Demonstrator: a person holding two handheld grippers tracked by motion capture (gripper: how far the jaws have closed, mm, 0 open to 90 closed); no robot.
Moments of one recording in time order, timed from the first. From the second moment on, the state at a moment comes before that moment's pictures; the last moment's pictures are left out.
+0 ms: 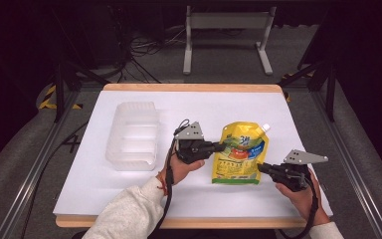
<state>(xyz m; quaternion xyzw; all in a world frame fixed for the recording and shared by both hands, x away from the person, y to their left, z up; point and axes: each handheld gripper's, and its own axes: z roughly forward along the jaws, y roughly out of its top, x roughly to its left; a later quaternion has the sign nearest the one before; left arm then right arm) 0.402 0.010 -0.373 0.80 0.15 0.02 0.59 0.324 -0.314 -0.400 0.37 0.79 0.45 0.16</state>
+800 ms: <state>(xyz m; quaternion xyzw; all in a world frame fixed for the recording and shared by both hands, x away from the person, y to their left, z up) 0.400 0.084 -0.349 0.78 0.18 0.12 0.59 0.345 -0.242 -0.373 0.33 0.79 0.48 0.21</state>
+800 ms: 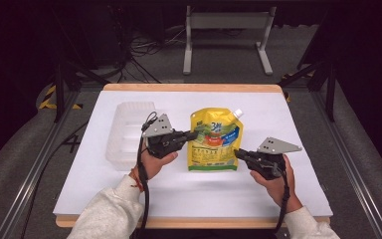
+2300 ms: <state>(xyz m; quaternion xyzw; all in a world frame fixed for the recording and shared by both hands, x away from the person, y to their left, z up) 0.389 0.224 -0.331 0.69 0.28 0.25 0.62 0.406 -0.090 -0.346 0.25 0.79 0.53 0.20</state>
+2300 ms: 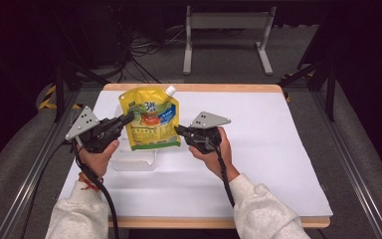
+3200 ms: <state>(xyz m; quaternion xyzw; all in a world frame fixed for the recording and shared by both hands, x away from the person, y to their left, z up) 0.381 0.283 -0.359 0.68 0.27 0.24 0.63 0.420 -0.025 -0.376 0.24 0.80 0.52 0.19</state>
